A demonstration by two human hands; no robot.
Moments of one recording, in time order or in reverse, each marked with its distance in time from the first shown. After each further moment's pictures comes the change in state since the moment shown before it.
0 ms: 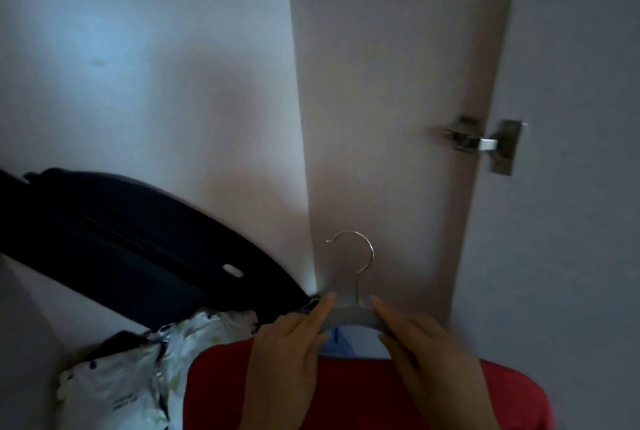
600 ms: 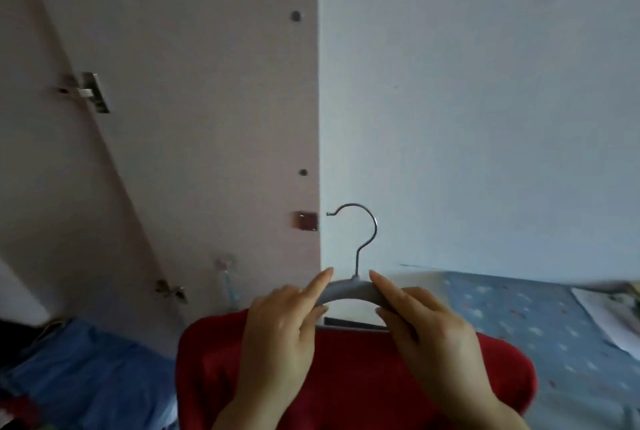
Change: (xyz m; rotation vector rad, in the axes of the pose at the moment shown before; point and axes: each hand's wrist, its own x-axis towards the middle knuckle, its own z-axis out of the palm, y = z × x) left_hand -0.154 0.332 0.026 -0.627 -0.236 0.553; right_hand -0.323 -0.102 -0.303 -0.576 0.303 0.579
